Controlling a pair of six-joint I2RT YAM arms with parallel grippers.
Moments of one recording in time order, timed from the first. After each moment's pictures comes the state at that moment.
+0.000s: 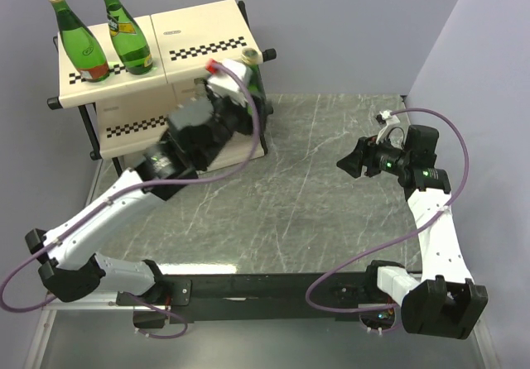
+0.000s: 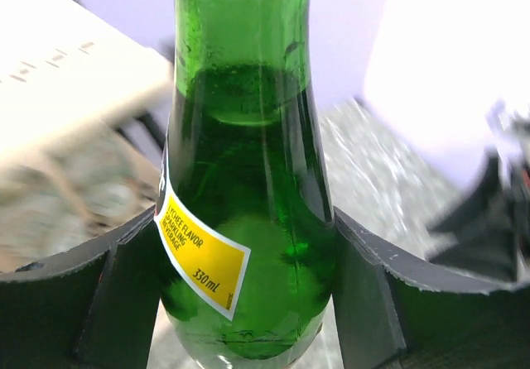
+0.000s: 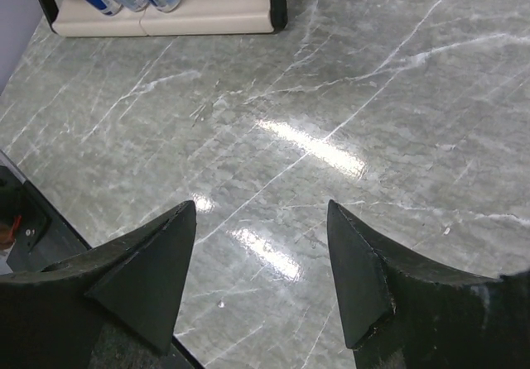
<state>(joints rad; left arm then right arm) -0.94 1.29 1.52 -0.20 -0.42 -0.05 -0.14 1.04 0.97 -0.55 -0.79 -0.04</state>
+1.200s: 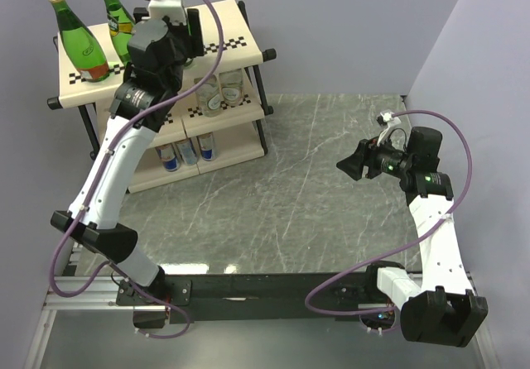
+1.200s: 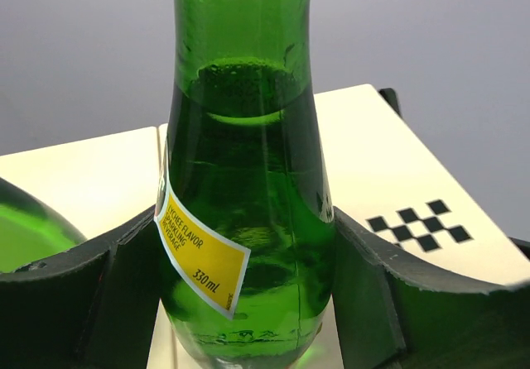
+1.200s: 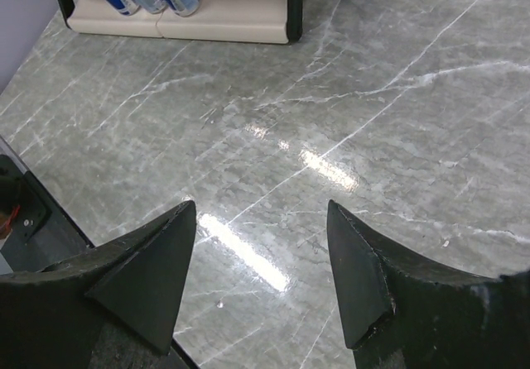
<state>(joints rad) -0.45 1.59 2.06 -0.35 -0.50 0.07 -0.14 0.99 0.97 -0.56 -0.83 -0.07</state>
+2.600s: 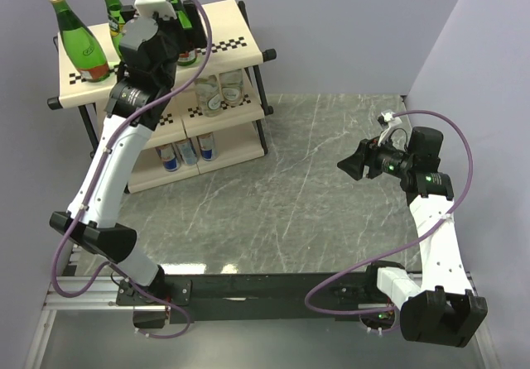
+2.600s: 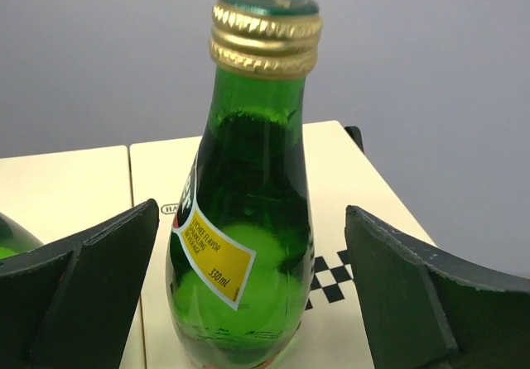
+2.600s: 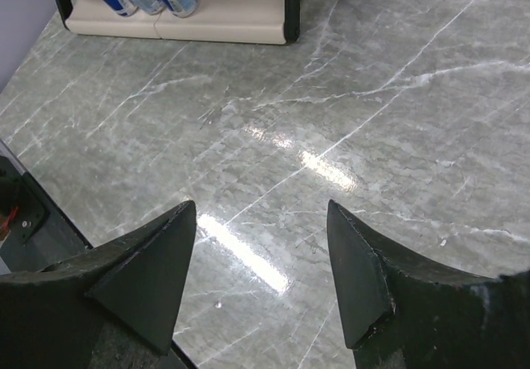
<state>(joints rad) -0.39 1.58 2.04 -0.28 -0.39 -0.07 -0.14 0.99 0.97 -0.56 -0.83 -0.07</state>
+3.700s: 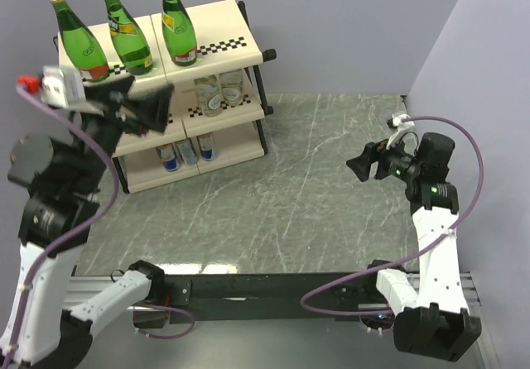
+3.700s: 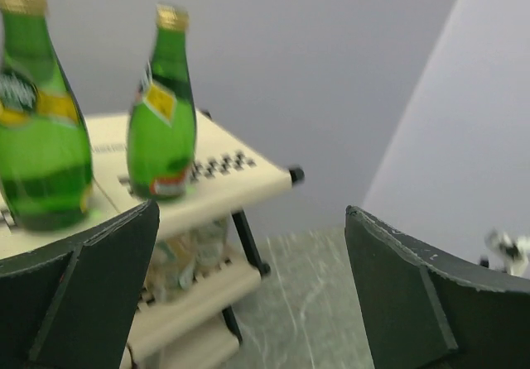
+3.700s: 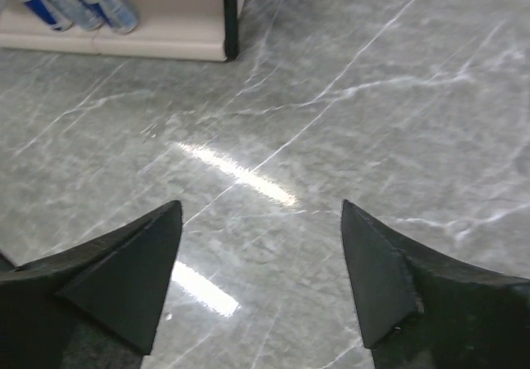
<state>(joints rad) -0.39 0.95 1.62 -0.29 -0.04 -0.25 -0.19 0.93 0.96 -0.54 -0.75 -0.14</state>
